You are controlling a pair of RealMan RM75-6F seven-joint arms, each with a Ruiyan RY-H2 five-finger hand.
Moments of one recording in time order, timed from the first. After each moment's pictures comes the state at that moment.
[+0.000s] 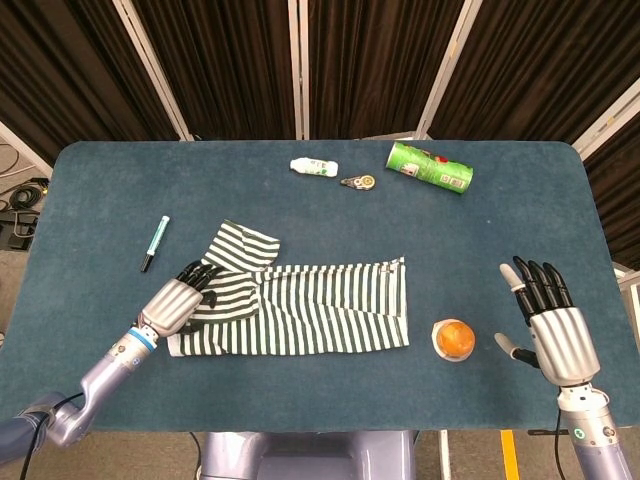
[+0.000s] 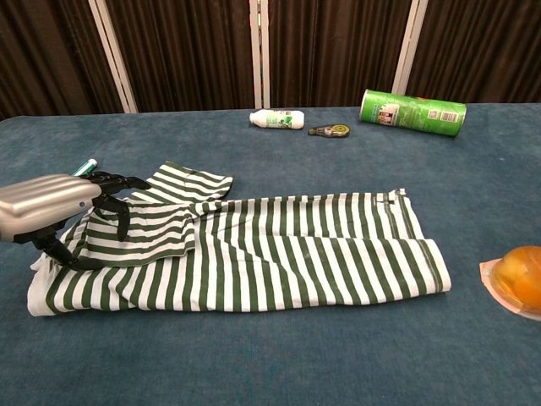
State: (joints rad) left arm -0.59 -1.57 0.05 -1.09 1.60 1.04 -0.09; right arm 0.20 -1.19 0.05 -1.59 -1.63 1.59 -0.07
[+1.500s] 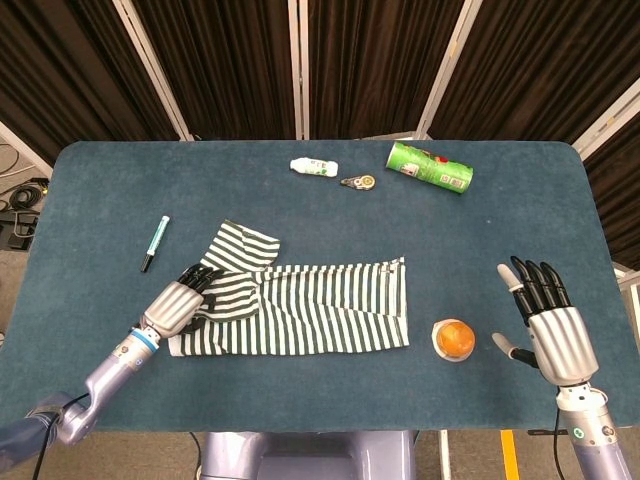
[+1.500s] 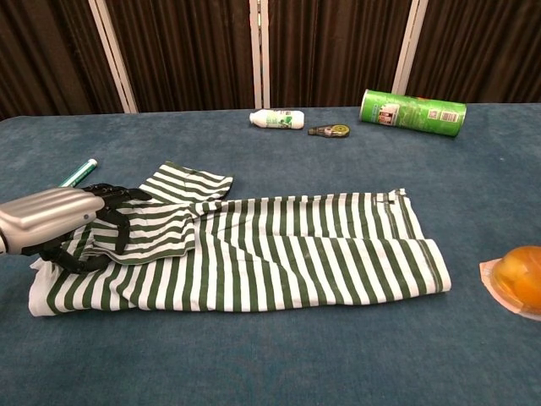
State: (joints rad) left arm -0.59 -1.66 0.08 -0.93 1.62 1.07 -0.18; right arm 0.19 -1.20 0.07 -1.57 -1.66 1.58 -0.04
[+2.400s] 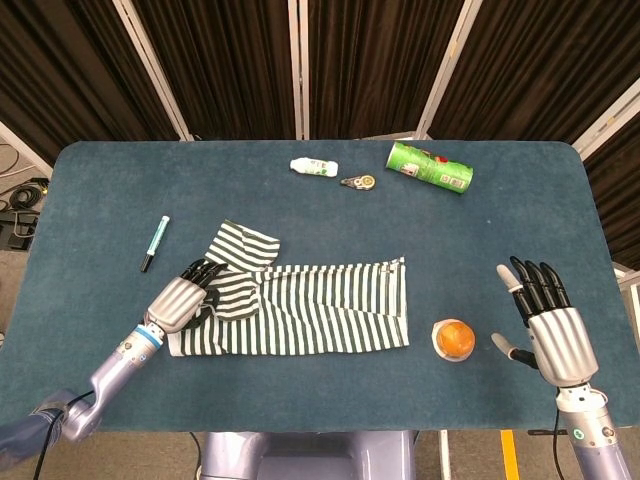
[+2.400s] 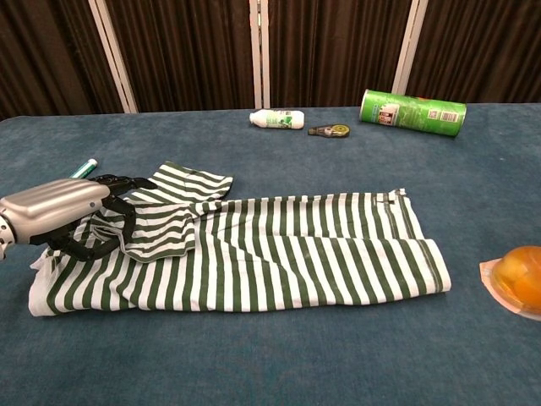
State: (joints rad) left arm -0.60 -1.66 0.05 -0.96 1.60 1.07 -0.19; right arm 0.19 -1.20 0.08 -1.58 -1.67 1.58 -0.04
